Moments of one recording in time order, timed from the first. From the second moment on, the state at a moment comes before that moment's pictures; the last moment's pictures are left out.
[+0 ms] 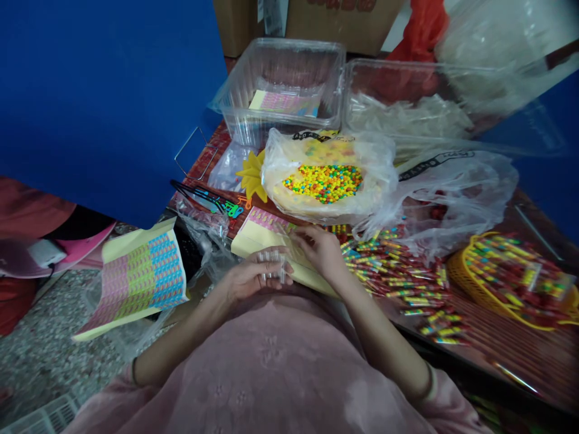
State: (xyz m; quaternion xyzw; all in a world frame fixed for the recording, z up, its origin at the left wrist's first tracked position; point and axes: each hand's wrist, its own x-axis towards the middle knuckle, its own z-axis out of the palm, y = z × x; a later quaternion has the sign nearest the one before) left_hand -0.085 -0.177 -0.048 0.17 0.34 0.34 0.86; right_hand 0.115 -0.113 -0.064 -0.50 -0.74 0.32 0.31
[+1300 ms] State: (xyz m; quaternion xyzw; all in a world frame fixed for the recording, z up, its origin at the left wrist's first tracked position) left_hand -0.061 -0.211 -0.032 0.26 0.37 0.31 0.84; right_hand 0.134 -0.143 -0.078 -0.53 -0.75 0.27 0.29
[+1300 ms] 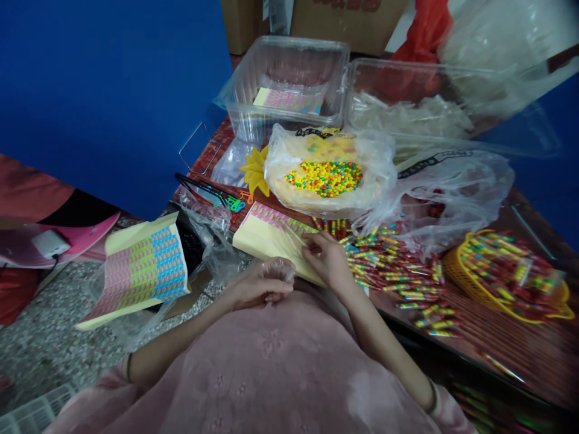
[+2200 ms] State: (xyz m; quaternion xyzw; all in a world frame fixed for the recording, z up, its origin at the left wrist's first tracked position) left_hand -0.061 -0.127 -0.026 0.51 0.41 0.43 0.62; right_hand 0.130 -0.160 -0.030 -0.49 -0.69 0.27 0.46
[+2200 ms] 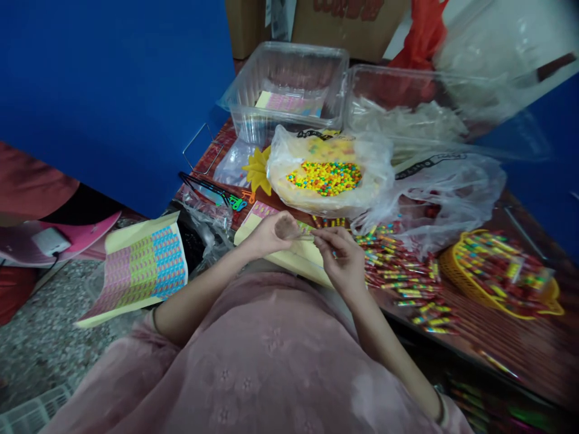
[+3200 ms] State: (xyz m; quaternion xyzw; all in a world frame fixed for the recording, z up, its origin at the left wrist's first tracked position) left_hand -0.071 -0.155 -0.024 0.33 0.38 0.33 0.80; right_hand 0.128 -0.149 -0.020 -0.46 -0.53 0.57 0.42
